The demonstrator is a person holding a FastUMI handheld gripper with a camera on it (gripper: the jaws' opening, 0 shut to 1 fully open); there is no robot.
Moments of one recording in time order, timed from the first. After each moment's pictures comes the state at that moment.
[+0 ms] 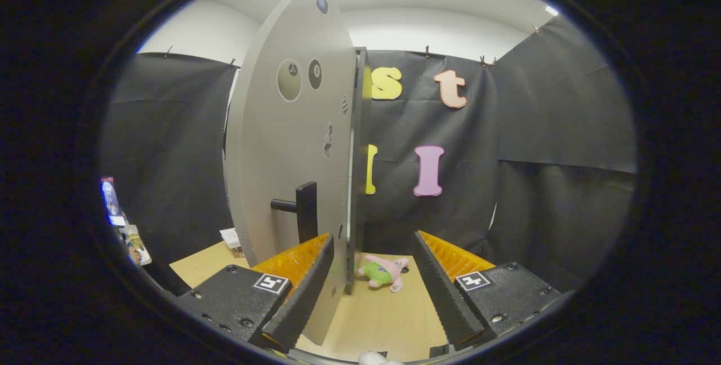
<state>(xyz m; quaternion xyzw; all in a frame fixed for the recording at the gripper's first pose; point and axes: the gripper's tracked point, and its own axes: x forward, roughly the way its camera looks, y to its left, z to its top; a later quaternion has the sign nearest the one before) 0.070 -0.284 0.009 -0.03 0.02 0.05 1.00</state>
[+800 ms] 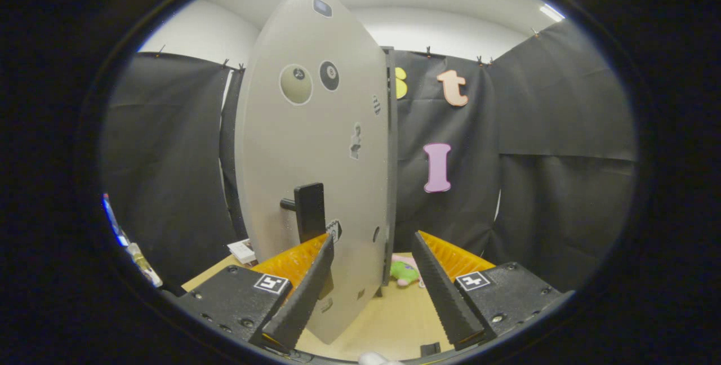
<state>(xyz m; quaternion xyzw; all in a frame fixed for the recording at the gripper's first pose) 0.071 -0.133 -0.002 -0.02 0.01 0.02 1.00</state>
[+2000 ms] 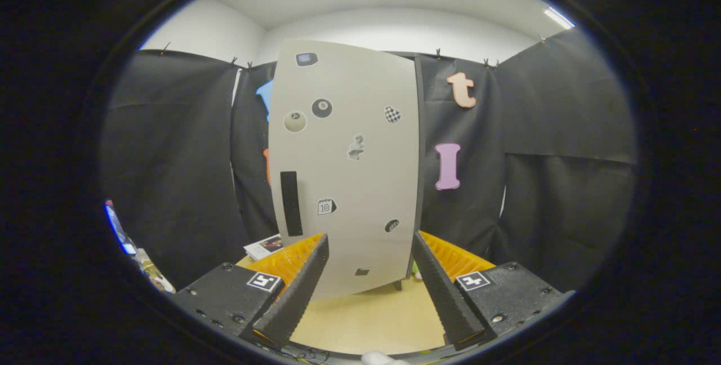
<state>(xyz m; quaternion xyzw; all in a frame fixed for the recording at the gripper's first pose) 0.018 -0.082 0.005 -0.01 0.01 -0.01 1.00</state>
